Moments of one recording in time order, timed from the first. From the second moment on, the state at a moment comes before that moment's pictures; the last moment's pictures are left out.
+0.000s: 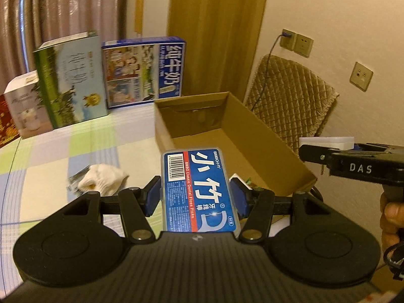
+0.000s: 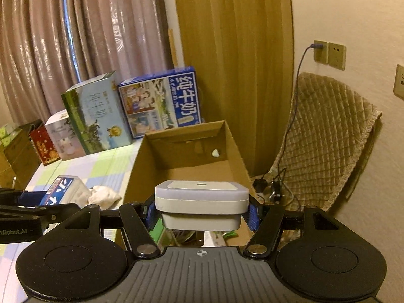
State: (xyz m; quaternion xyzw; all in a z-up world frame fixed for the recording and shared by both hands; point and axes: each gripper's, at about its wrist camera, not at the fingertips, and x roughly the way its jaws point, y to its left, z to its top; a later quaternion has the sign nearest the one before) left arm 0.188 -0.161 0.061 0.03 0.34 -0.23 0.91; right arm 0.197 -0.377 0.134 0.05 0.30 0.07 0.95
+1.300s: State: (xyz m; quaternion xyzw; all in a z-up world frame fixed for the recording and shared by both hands) left arm 0.272 -0.221 0.032 0.02 0.37 -0.26 0.89; right arm 0.264 -0.404 0.104 0.07 0.34 0.05 0.94
